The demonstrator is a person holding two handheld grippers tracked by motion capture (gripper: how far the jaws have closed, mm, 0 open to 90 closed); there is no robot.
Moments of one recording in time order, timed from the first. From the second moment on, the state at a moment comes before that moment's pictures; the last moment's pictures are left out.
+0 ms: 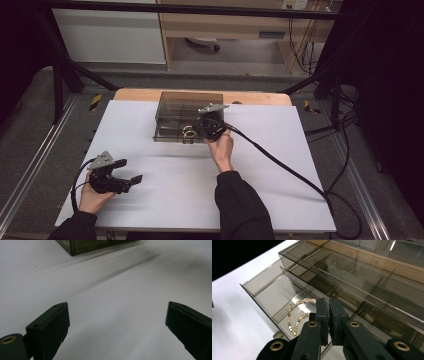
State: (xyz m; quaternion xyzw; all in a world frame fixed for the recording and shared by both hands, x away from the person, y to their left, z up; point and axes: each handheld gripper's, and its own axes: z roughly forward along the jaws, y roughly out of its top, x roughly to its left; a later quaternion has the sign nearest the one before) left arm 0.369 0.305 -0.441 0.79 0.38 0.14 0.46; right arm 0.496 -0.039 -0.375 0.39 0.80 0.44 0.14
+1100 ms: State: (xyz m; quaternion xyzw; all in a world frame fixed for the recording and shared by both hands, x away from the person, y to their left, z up) left arm 0.368 0.304 -0.441 0.79 0.37 0.14 0.46; right arm 0.459 -0.078 -0.349 0.36 0.80 0.46 0.15
